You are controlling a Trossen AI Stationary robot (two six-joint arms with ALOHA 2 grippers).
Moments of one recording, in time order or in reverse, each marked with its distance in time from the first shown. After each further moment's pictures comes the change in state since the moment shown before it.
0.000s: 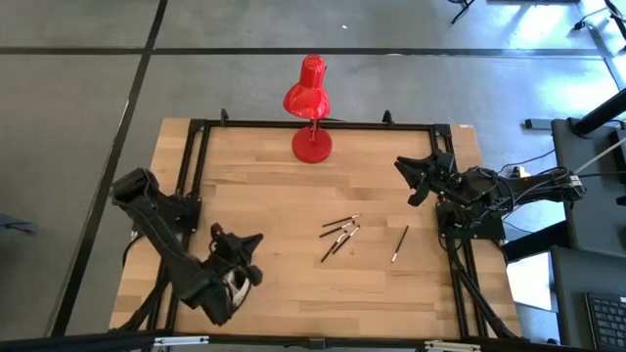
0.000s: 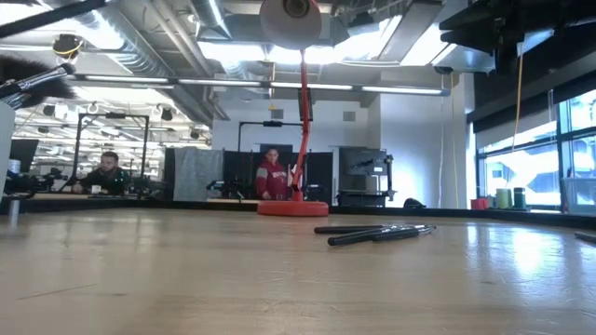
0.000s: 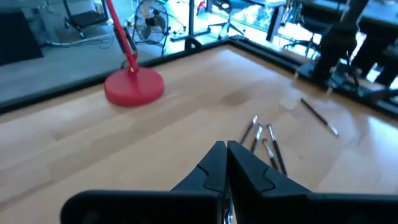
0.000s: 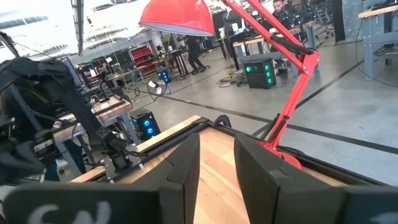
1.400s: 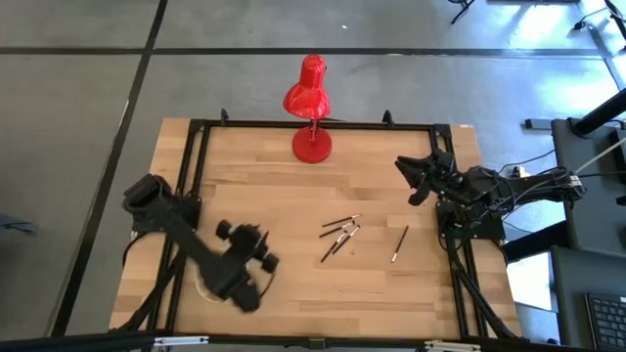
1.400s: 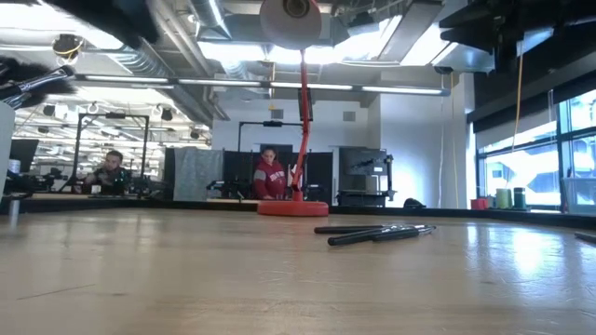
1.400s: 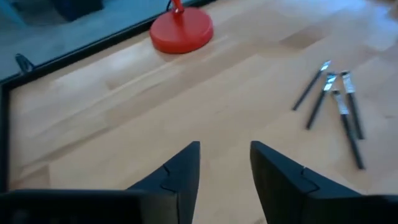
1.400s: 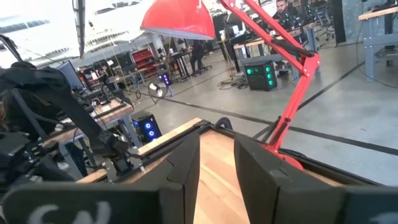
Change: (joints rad) left arm 0.145 0.110 0.114 -0.097 0.297 0.066; right arm 0.000 0.000 0.000 0.021 -0.001 -0.006
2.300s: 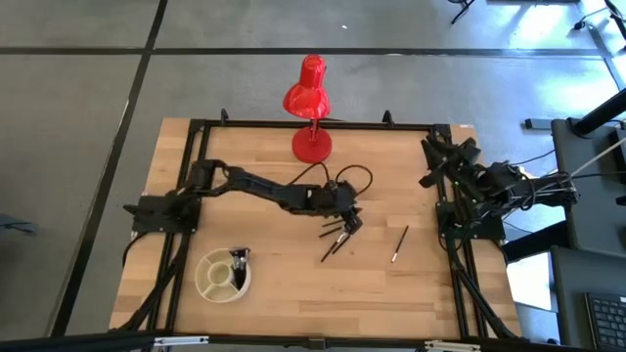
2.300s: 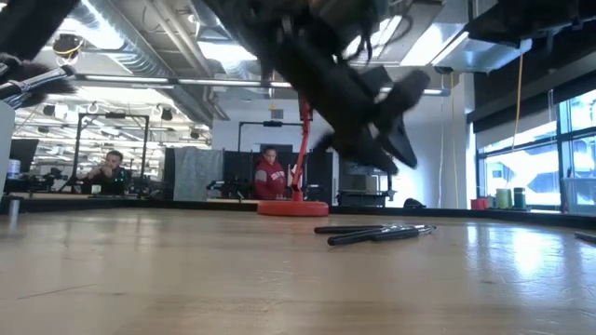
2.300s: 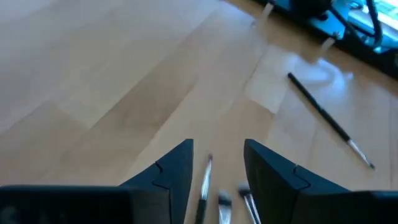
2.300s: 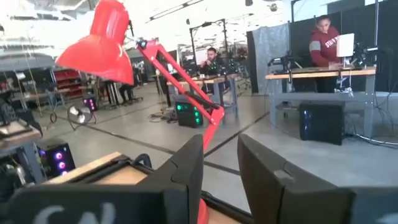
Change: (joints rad) left arm 0.702 0.333 0.016 1.558 0.651 1.363; right arm 0.001 -0.152 0.001 -0.007 0.309 -0.343
